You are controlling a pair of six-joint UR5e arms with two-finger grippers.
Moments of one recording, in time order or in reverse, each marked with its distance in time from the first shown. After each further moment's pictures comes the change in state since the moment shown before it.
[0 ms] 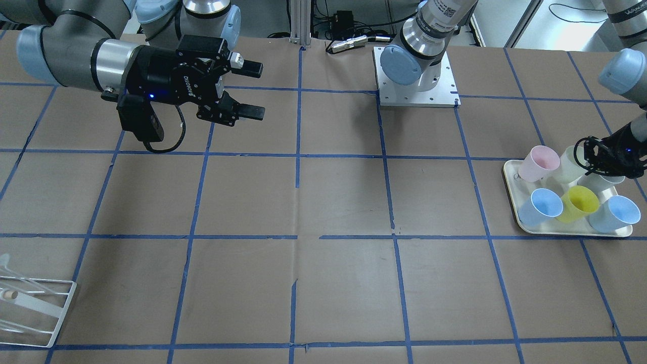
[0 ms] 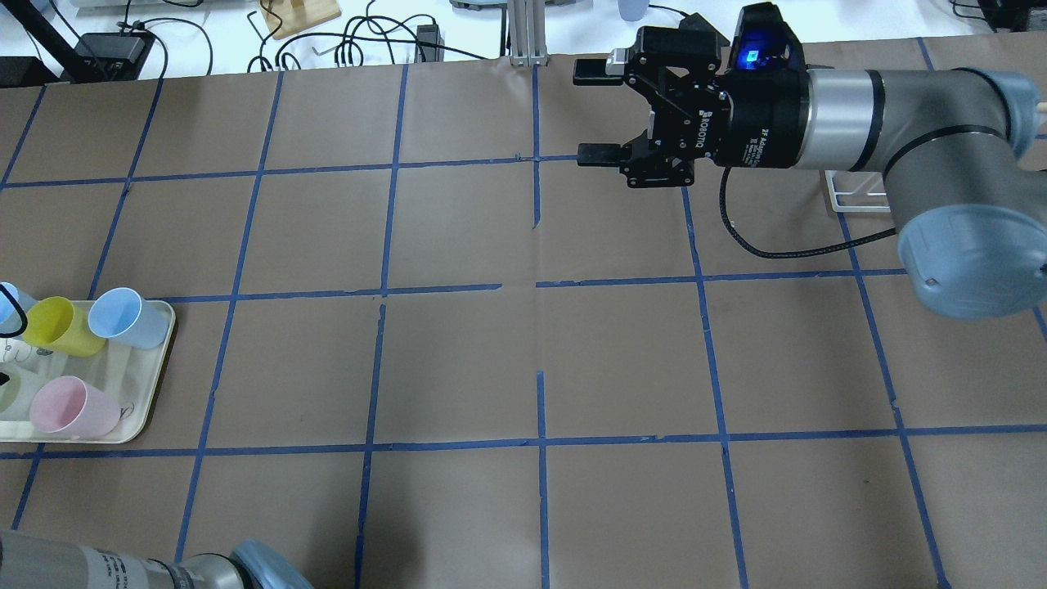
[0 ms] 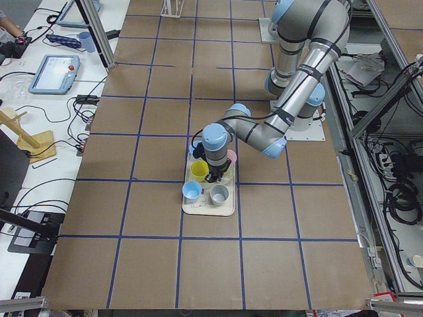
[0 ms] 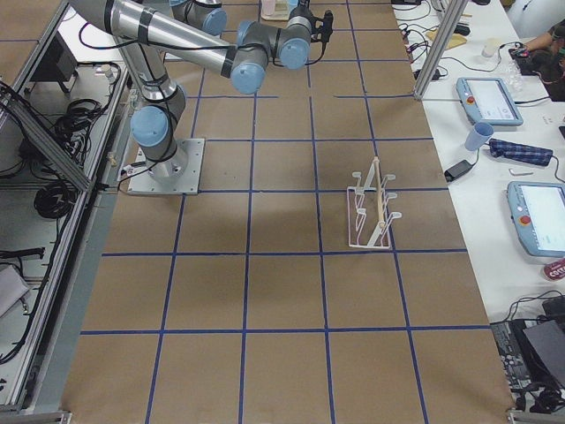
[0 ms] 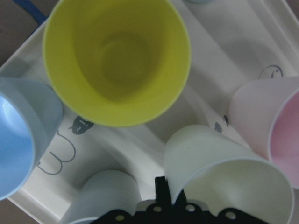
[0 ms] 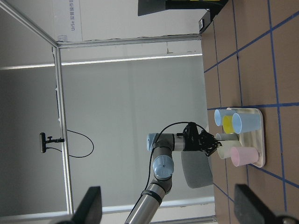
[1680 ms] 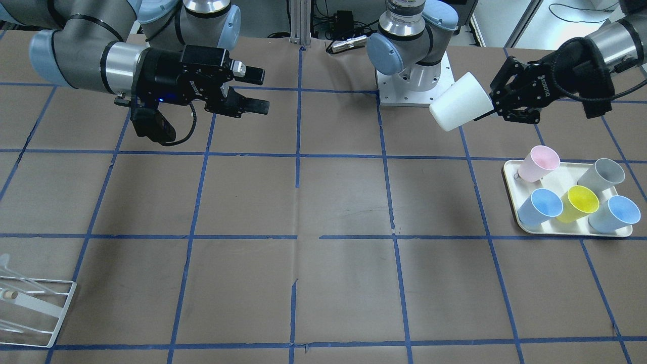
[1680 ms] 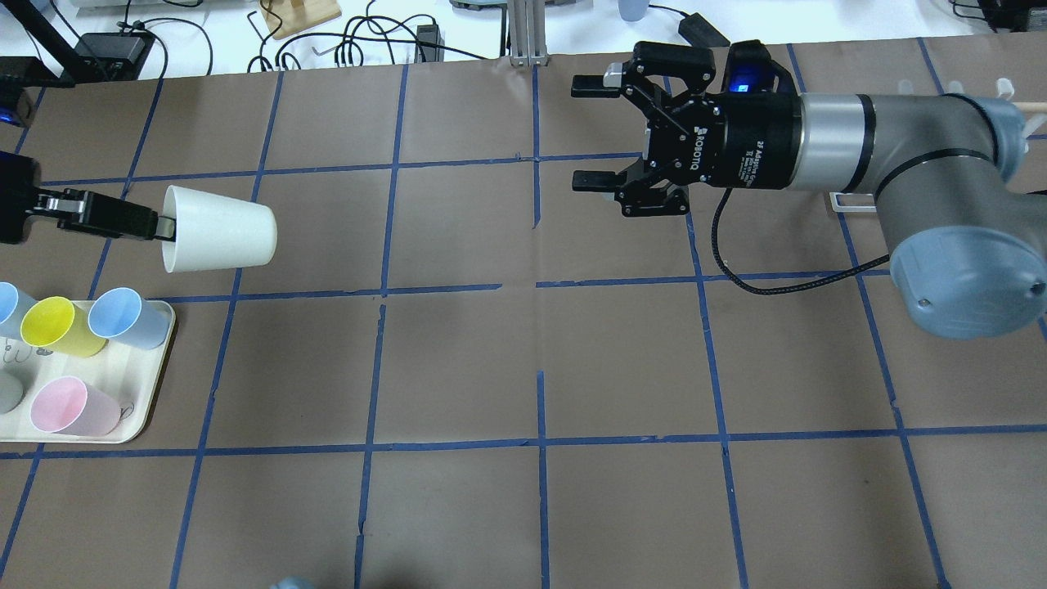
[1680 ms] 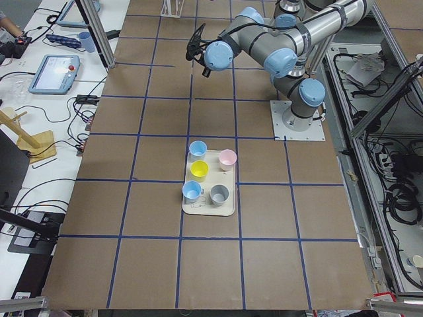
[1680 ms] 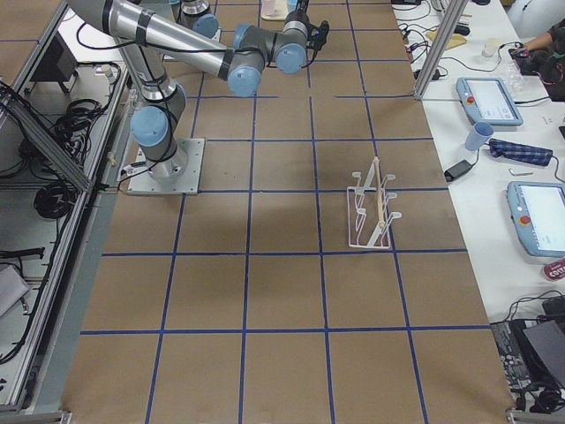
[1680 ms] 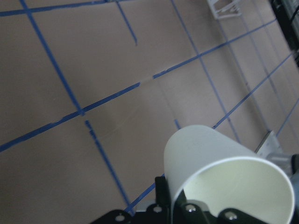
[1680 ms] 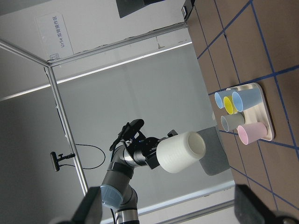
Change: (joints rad) left arm -0.331 0.350 0.137 -1.056 -0.930 -0.537; right arm 0.005 -0.021 0.035 0.010 -0.009 0.186
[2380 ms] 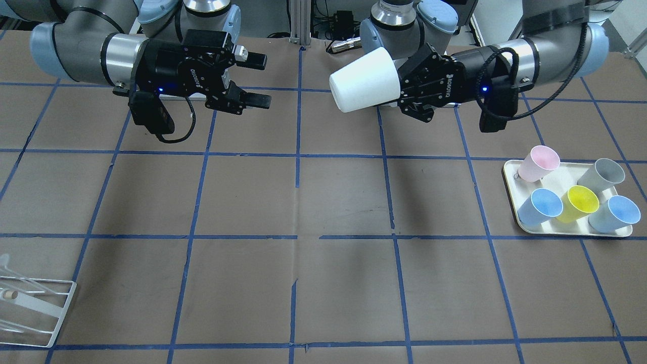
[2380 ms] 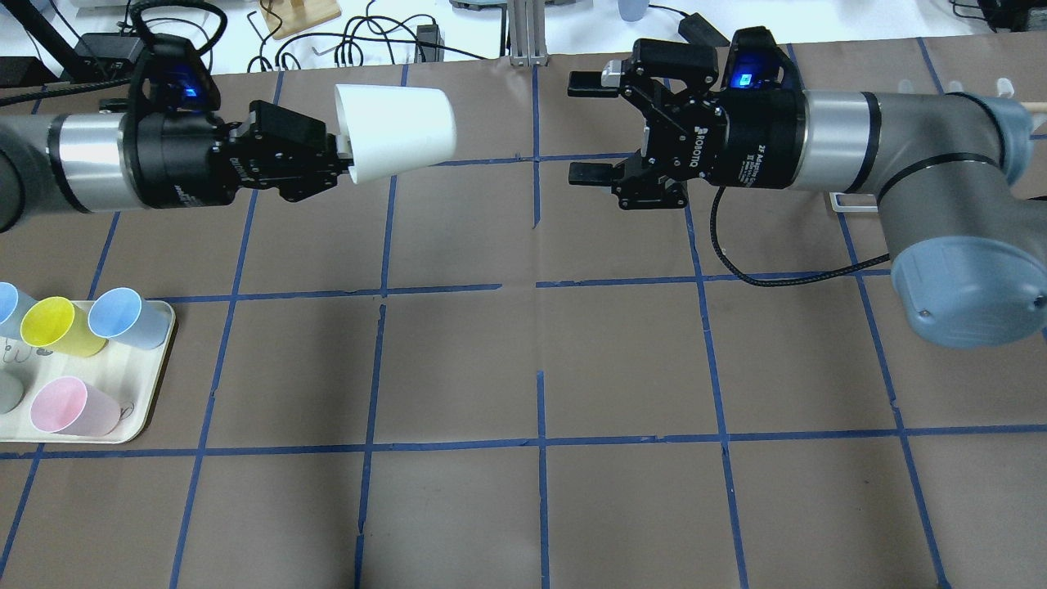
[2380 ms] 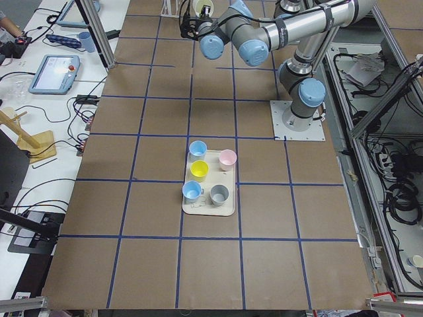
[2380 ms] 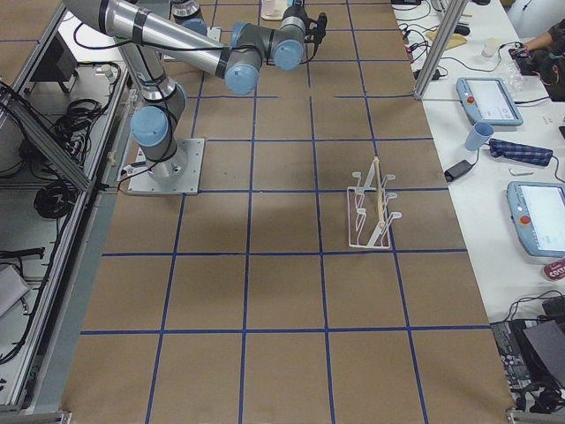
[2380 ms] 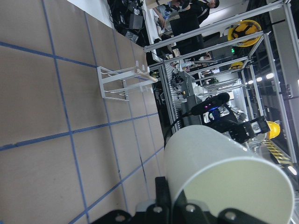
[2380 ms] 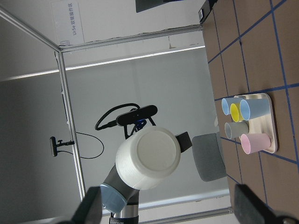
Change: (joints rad) left arm -0.301 0.000 -0.103 -0.055 -0.524 -0.230; right arm 0.004 -0.015 0.021 -0.045 0.039 -0.095
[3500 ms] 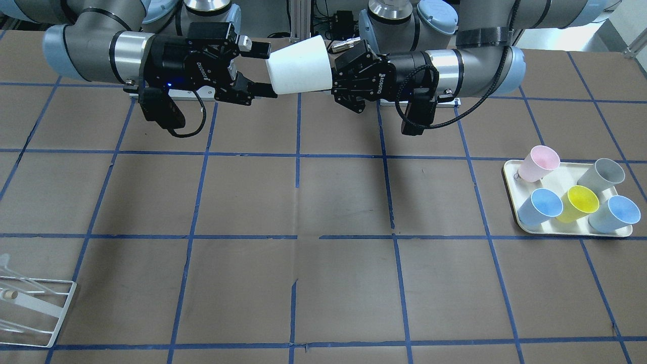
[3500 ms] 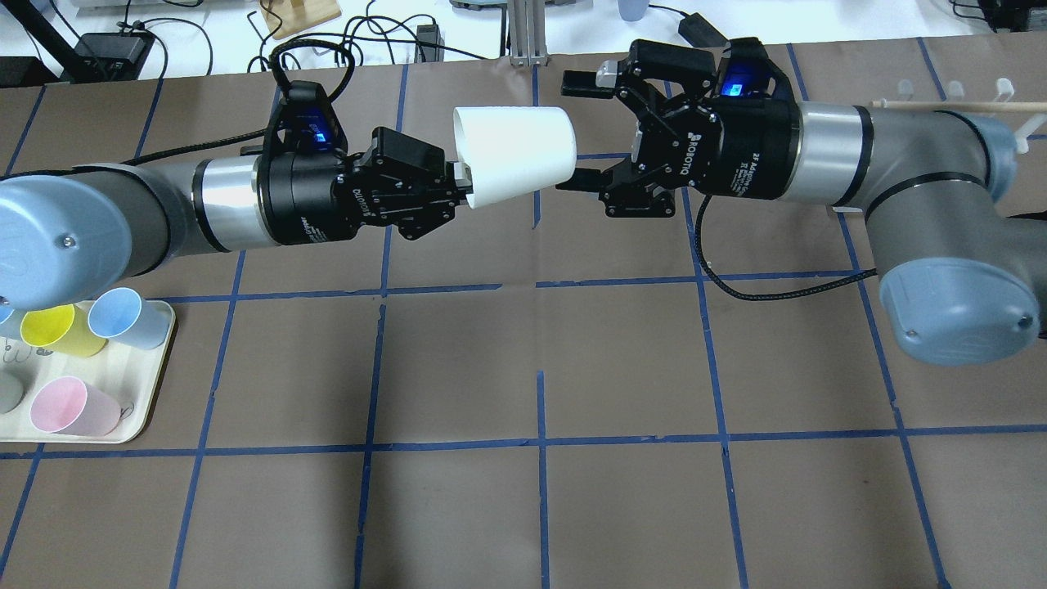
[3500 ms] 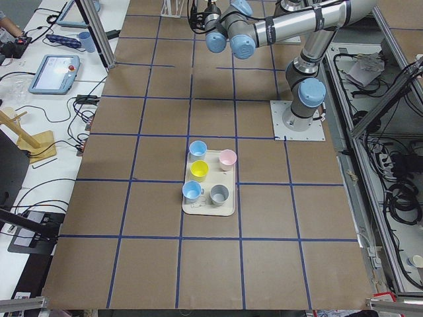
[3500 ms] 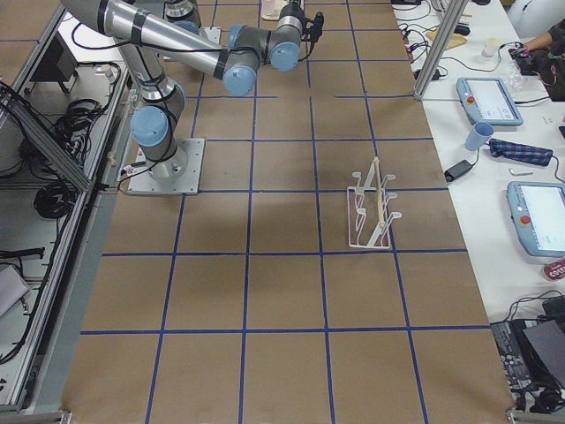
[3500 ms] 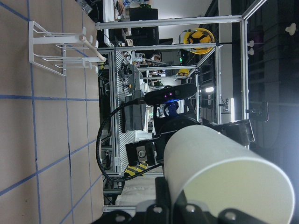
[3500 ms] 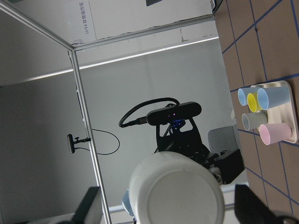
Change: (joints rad) left arm -0.168 -0.028 -0.062 -0.002 -0.154 -0.051; right arm 0.022 -0.012 0.021 -0.021 0.050 0.072
